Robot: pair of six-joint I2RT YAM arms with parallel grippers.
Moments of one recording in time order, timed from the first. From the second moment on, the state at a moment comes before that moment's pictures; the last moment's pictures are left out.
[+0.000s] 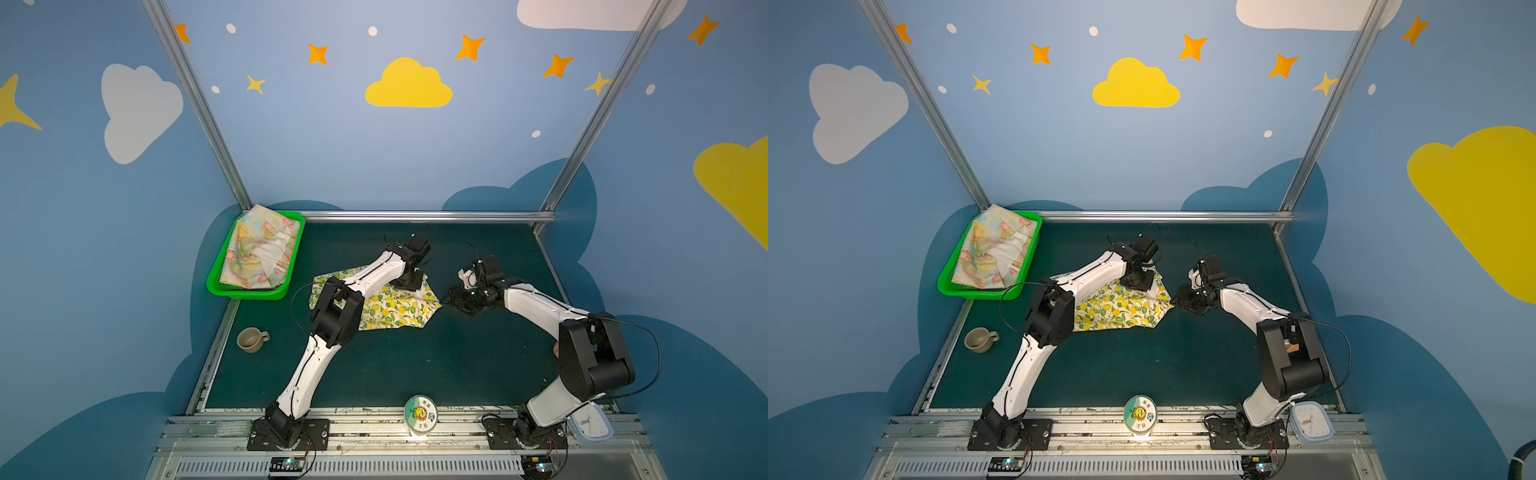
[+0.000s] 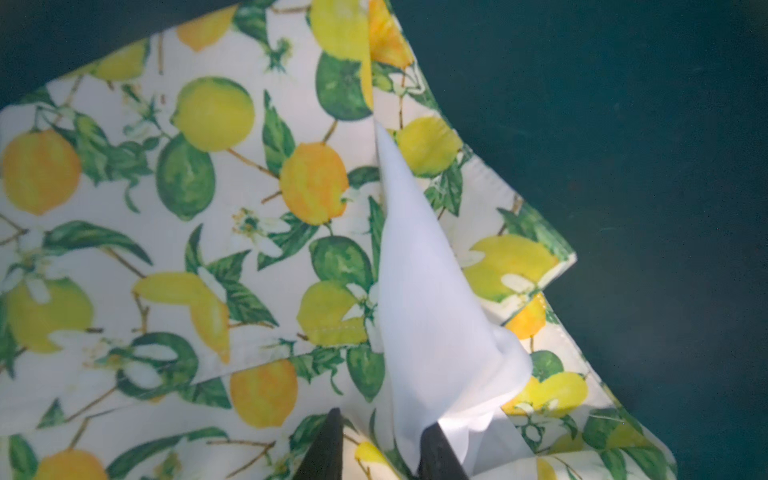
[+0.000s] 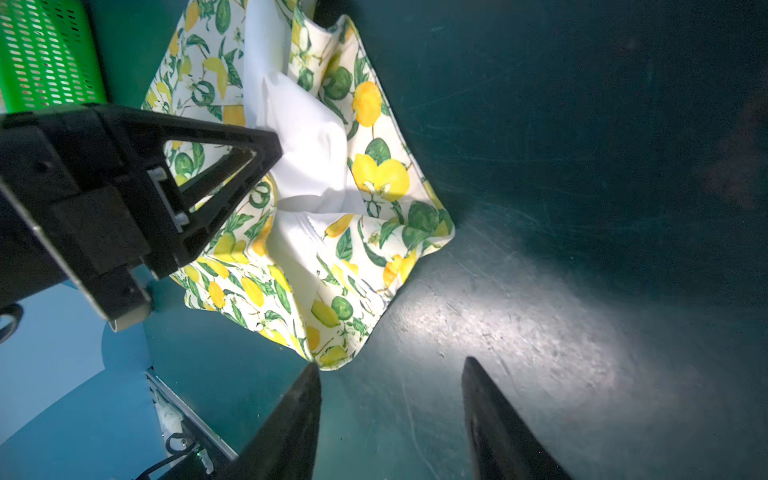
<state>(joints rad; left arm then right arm) -0.64 2.41 2.13 -0.96 -0.06 -0.41 0.33 1.63 1.00 -0.46 -0.44 0.55</state>
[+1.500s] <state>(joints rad) -0.53 2.13 1.95 -0.83 -0.01 -0.47 0.31 1.84 1.26 -0.48 -0.38 0.51</state>
